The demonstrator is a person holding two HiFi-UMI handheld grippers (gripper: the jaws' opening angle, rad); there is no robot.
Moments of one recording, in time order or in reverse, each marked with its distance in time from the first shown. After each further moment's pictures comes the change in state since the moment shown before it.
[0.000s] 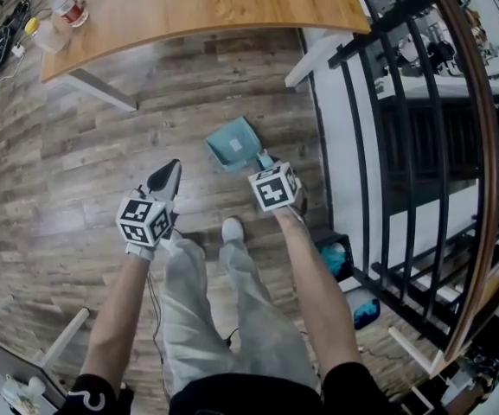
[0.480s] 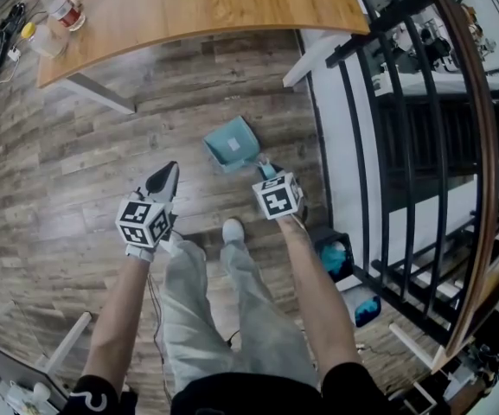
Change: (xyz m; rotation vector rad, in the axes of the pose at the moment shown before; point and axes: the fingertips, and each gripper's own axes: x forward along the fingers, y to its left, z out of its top) left arm 0.002 0.017 -0.002 -0.010 0.012 0.003; right arm 0.014 0.007 -0.023 0.049 -0.014 0.020
